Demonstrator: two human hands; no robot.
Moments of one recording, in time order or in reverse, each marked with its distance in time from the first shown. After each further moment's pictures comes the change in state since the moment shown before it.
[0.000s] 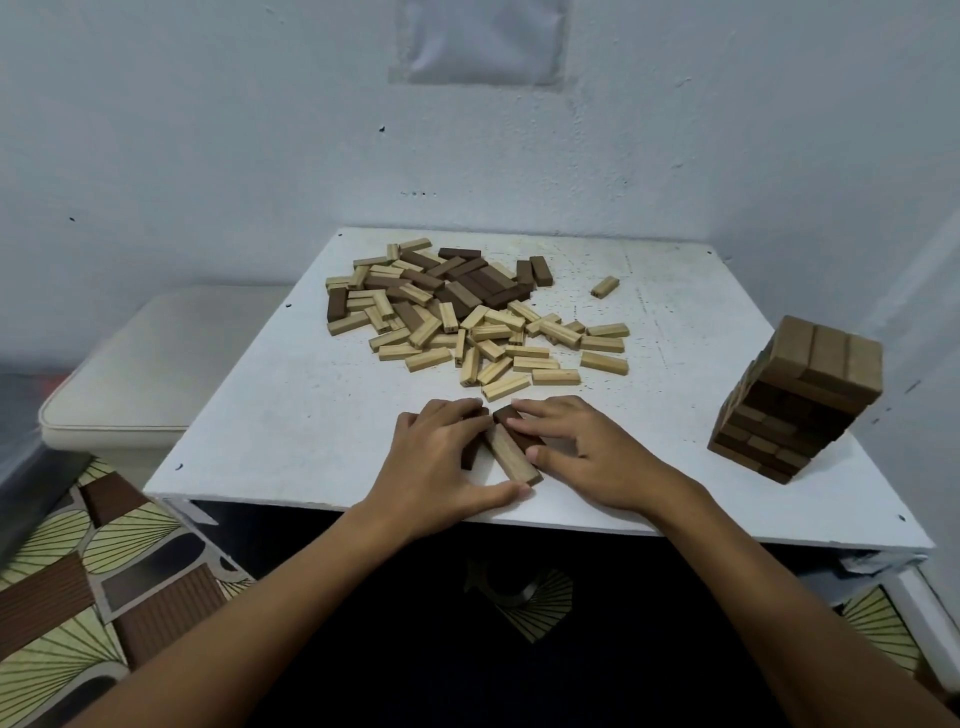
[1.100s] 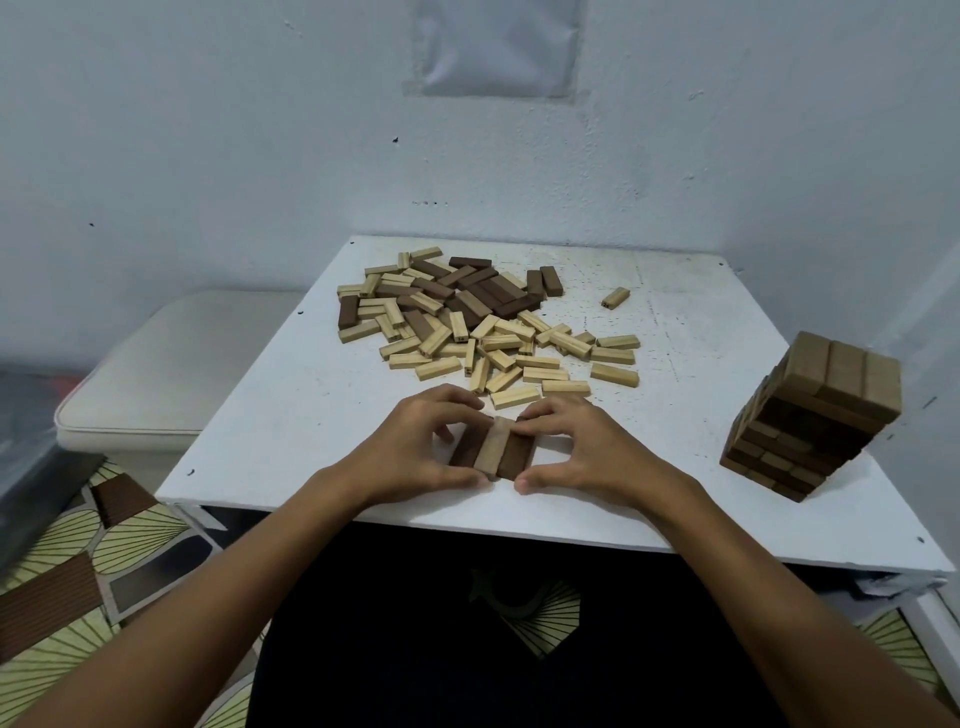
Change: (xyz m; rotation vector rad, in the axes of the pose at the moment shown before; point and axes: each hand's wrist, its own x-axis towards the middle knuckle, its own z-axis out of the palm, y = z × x) left_hand 0.023 -0.038 -0.027 -0.300 -0.129 0.094; right_hand 0.018 -0.001 -0.002 0.031 0.008 0.031
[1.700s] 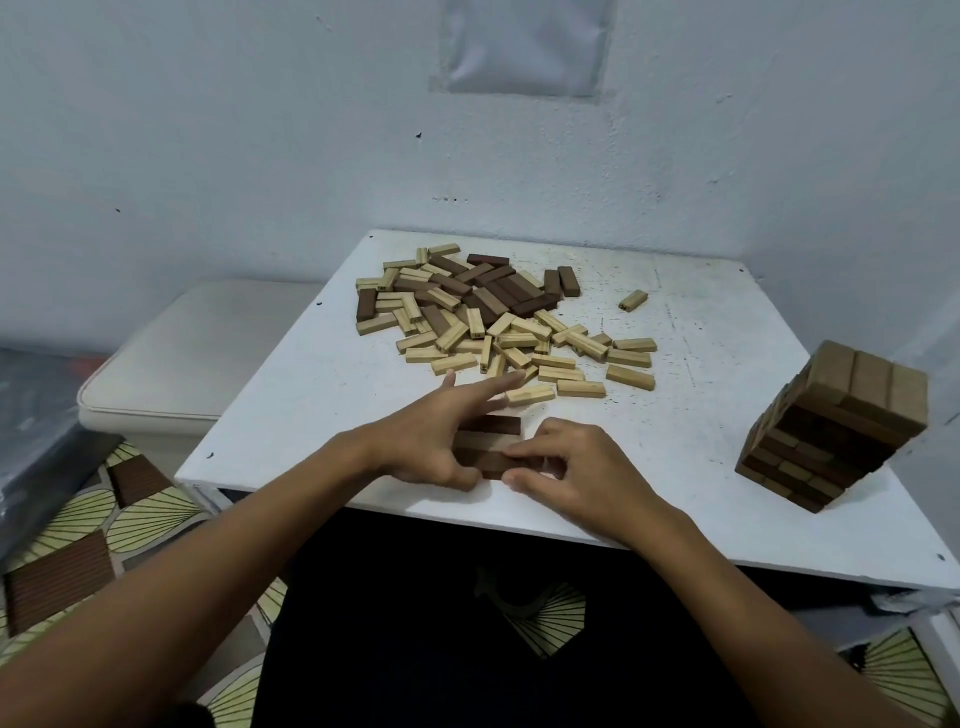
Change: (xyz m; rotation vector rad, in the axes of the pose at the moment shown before) left_hand 0.009 0.002 -0.011 -0.055 -0.294 -0.003; right_hand -0.012 -0.021 0.027 -0.010 0.171 -0.103
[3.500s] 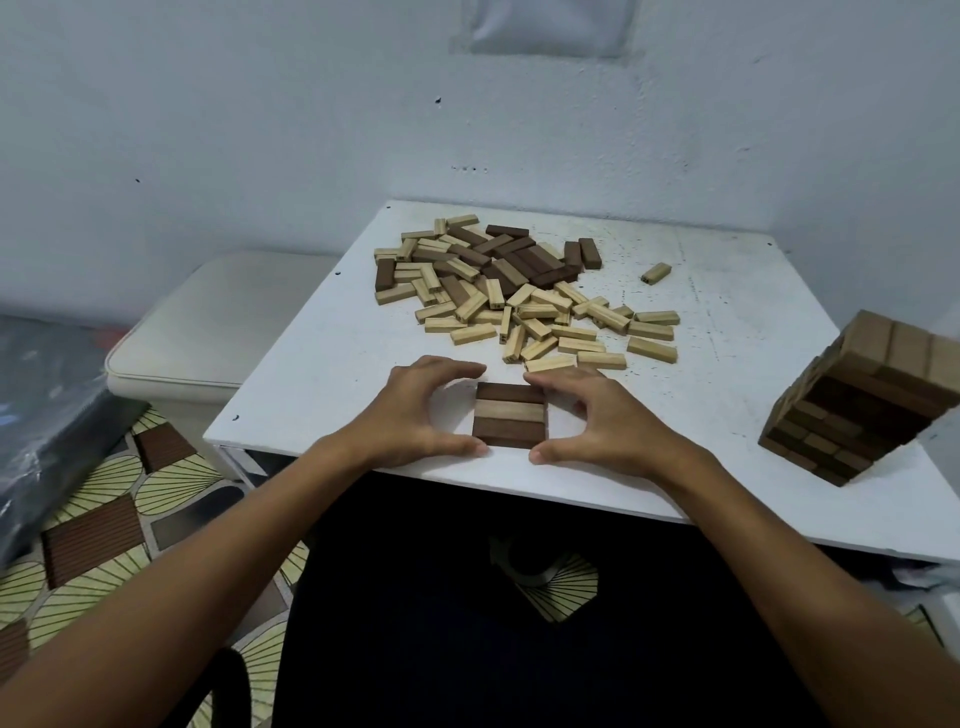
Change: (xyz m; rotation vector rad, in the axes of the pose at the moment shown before) left_hand -0.033 -0.025 0.011 0.010 0.305 -0.207; right_hand 0.021 0.012 -0.012 0.017 -0.202 0.099
